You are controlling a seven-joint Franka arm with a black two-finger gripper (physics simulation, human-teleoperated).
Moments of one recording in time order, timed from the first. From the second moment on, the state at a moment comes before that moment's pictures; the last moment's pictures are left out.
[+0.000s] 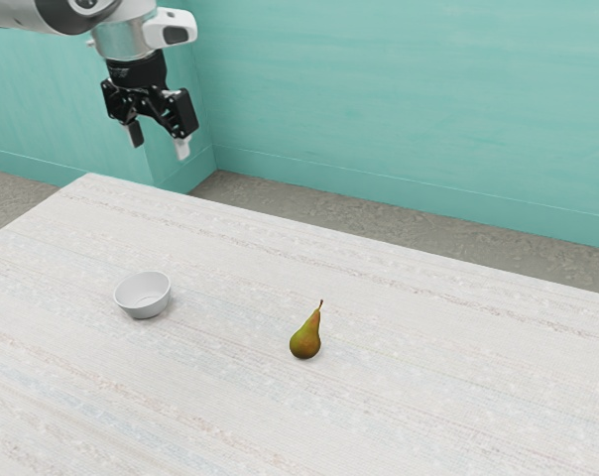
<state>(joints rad) -0.21 -0.02 0.18 -1.53 0.03 1.55 0.02</state>
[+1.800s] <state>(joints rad) -0.21 0.25 -0.01 -1.98 -0.14 2.17 -0.06</state>
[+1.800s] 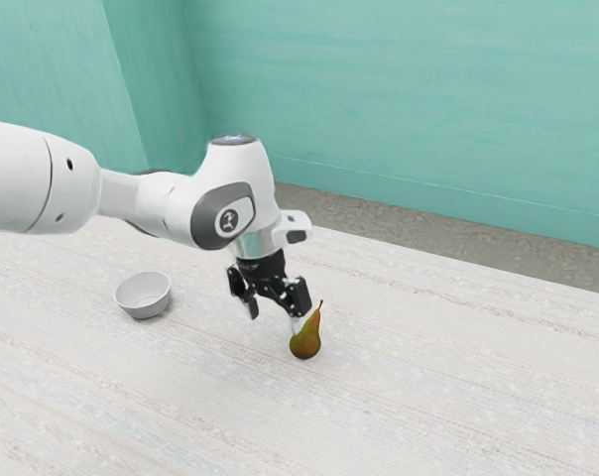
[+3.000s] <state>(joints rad) -0.16 0.45 -0.07 -1.98 -0.11 2.57 -0.10</state>
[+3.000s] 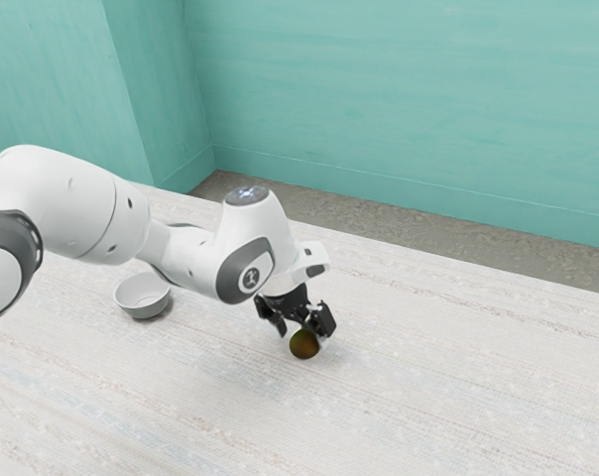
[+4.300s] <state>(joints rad) -0.16 0.43 -0.08 -2.01 -0.14 2.59 -0.11</state>
